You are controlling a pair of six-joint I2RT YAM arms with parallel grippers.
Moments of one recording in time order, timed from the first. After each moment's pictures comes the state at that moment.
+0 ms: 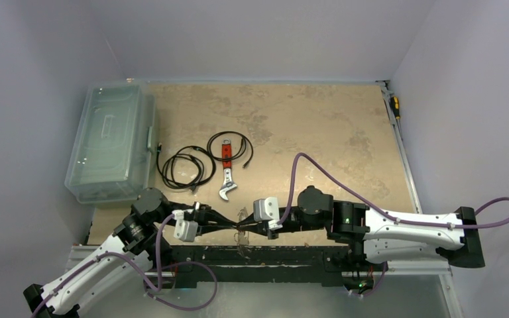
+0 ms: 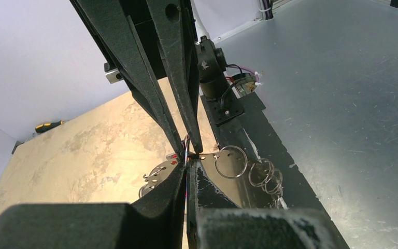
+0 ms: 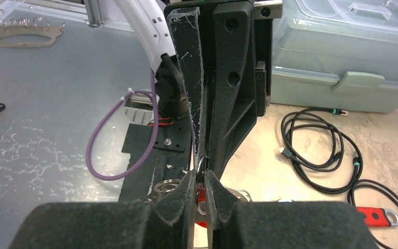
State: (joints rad) left arm -0.79 0.41 0.39 0.08 0.99 0.32; right arm 1.39 0.95 0.79 0.00 -0.20 -0.20
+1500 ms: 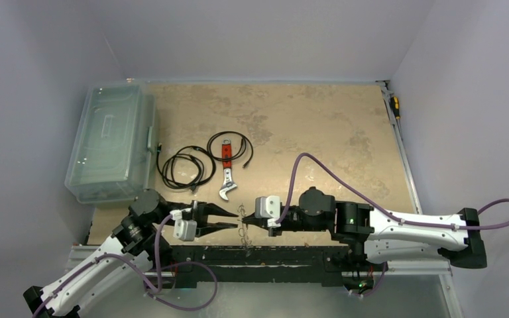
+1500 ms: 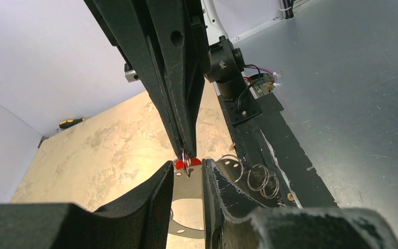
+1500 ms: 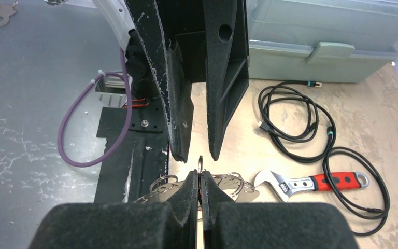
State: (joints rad) left arm -0.79 0.38 0.40 0.09 0.93 0.33; right arm 1.39 0.92 0.79 -0.08 -0.07 -0.22
